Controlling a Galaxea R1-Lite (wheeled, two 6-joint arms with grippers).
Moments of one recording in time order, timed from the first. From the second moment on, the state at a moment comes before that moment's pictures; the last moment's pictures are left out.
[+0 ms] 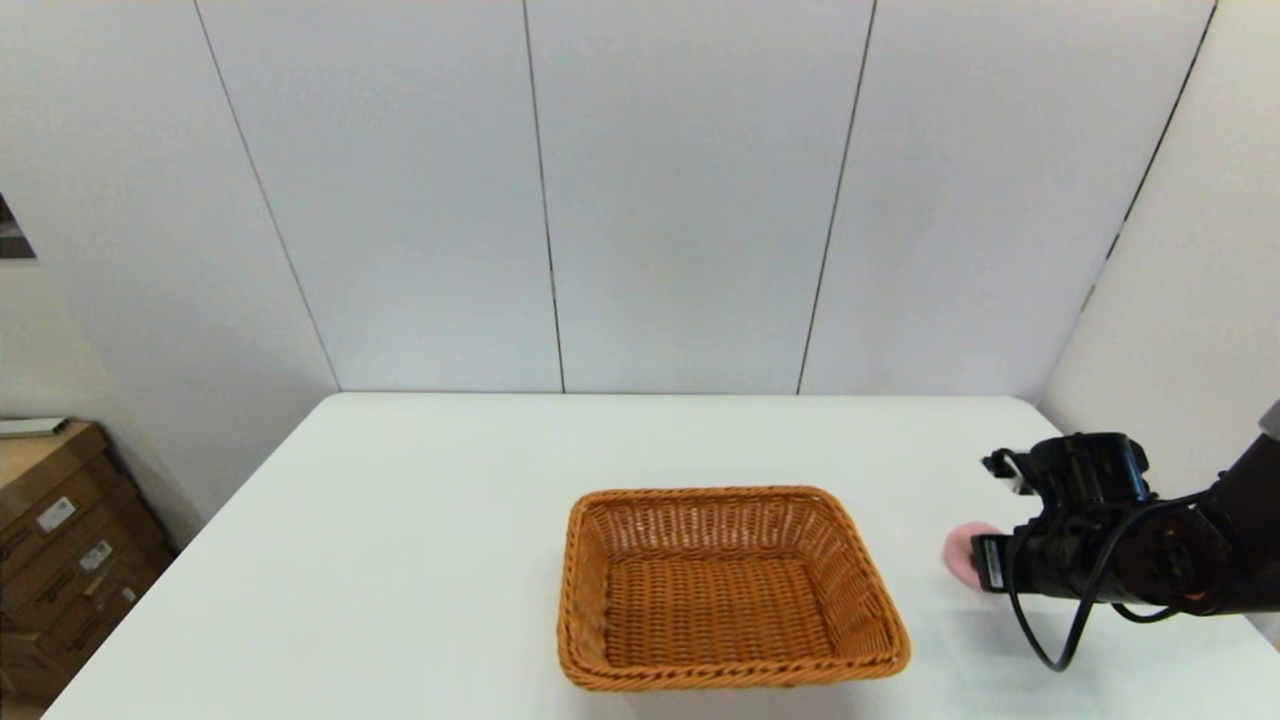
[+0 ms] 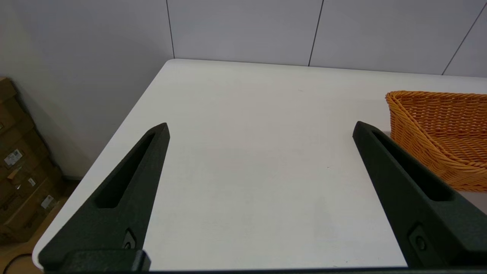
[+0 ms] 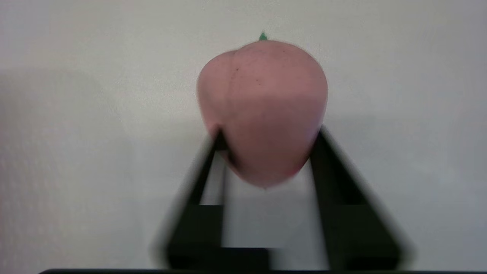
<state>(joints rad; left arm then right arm) -0.02 0.00 0.00 0.00 0.03 -0.08 -0.05 2.07 -0.61 -0.54 -0.04 0.00</state>
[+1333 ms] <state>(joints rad) -0.02 0.00 0.00 0.00 0.03 -0.08 0.63 1.35 -0.71 -0.09 0.03 0.09</state>
